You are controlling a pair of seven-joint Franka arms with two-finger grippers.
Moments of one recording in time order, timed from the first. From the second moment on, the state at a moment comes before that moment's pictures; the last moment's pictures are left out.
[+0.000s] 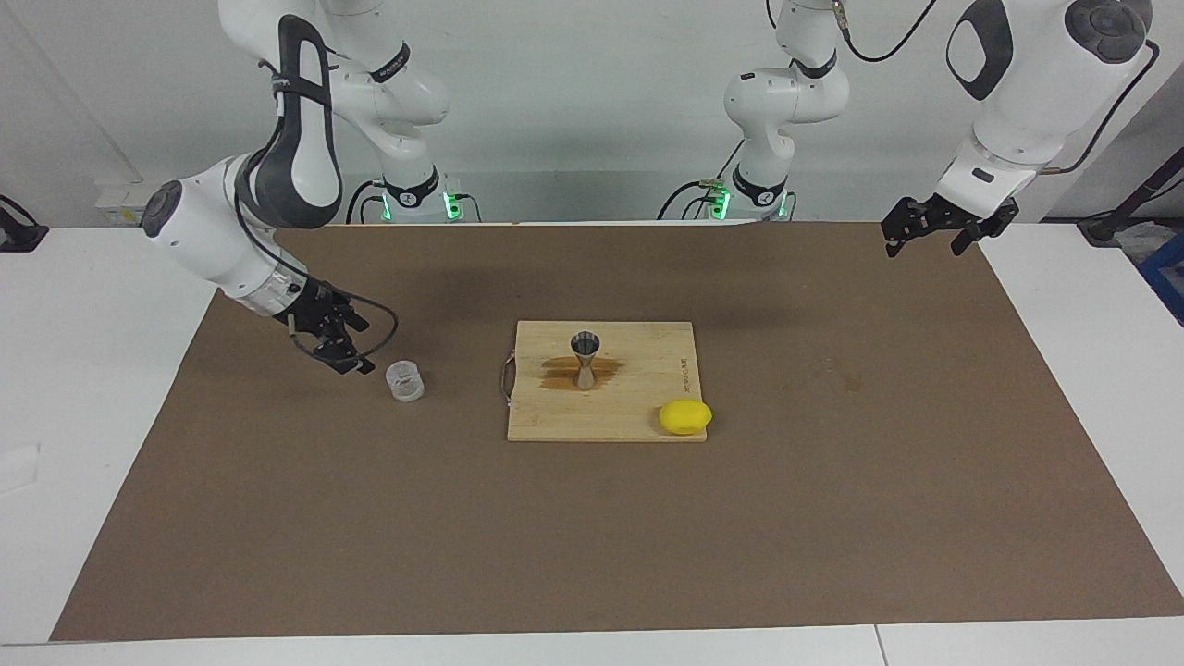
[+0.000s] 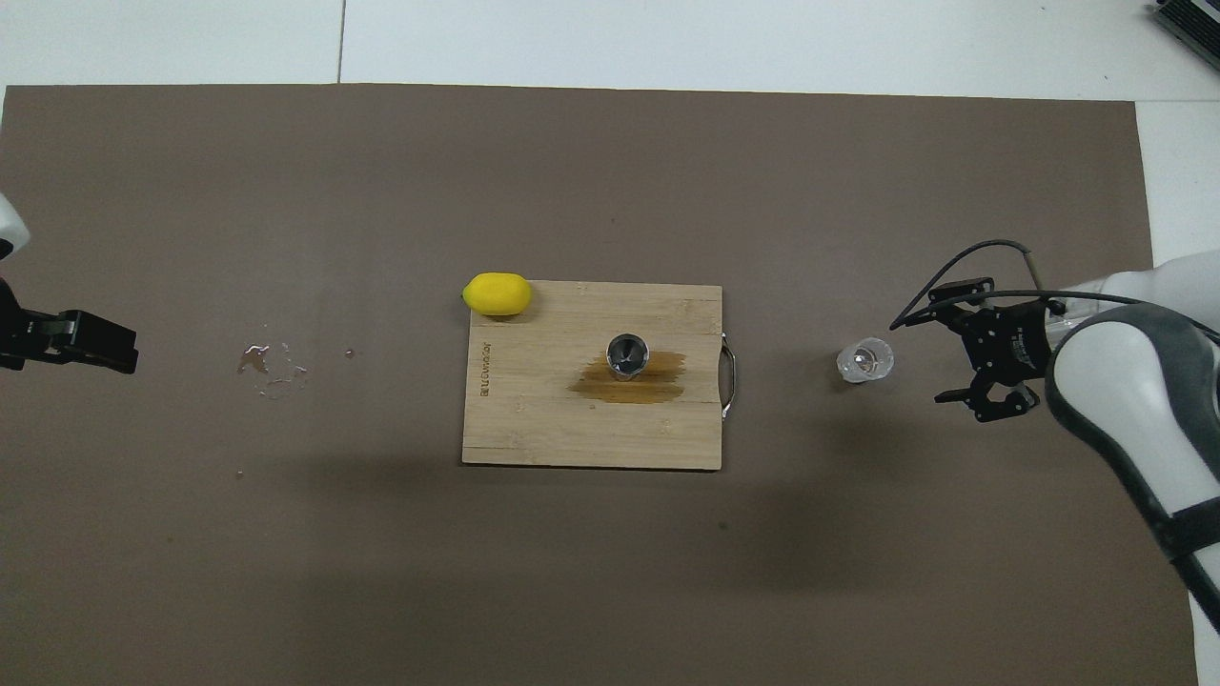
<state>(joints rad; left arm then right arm) 0.01 -0.05 -0.02 -1.71 0.06 1.55 0.07 -0.11 0.04 0.06 -2.11 0.41 2.06 0.86</state>
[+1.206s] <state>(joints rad) 0.01 -0.05 -0.02 -1.71 0.06 1.55 0.07 0.03 -0.04 0.06 -1.68 -0.02 1.63 0.37</state>
